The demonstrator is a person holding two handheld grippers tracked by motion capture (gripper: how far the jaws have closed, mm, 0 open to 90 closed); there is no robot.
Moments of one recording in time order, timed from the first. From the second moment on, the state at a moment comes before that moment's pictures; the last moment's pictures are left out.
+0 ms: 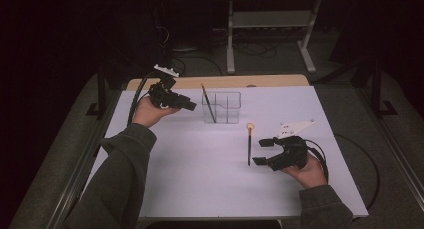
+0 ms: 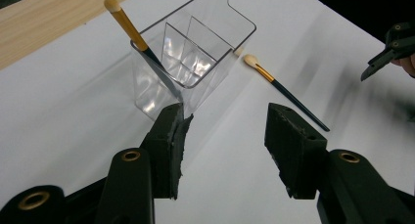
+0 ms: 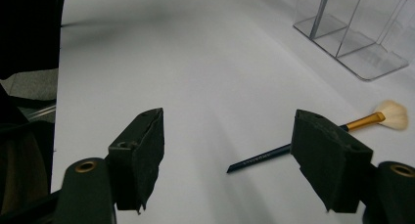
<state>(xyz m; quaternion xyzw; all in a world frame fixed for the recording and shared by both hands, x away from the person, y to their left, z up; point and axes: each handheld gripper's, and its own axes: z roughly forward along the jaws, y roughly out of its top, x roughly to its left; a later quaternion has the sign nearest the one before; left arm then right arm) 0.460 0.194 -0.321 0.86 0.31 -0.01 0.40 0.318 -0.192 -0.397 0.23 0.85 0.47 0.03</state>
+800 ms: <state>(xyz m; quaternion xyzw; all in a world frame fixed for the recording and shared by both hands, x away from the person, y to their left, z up) 0.438 0.195 -0.325 0.86 0.30 -0.02 0.40 0.319 -0.193 -0.396 0.23 0.85 0.47 0.03</state>
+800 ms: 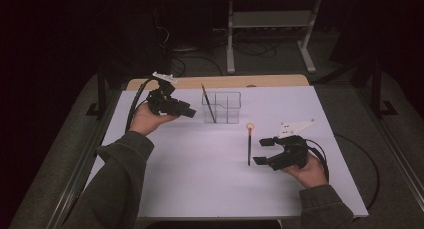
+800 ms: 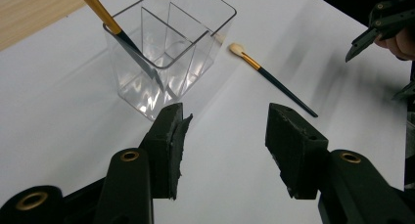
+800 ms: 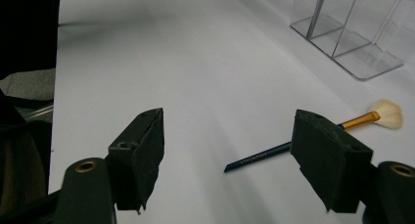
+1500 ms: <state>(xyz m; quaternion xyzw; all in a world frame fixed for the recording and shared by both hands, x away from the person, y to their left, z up) 0.417 0.199 -0.334 0.87 0.29 -0.01 0.41 0.321 -0.197 -0.394 0.25 0.85 0.46 0.04</state>
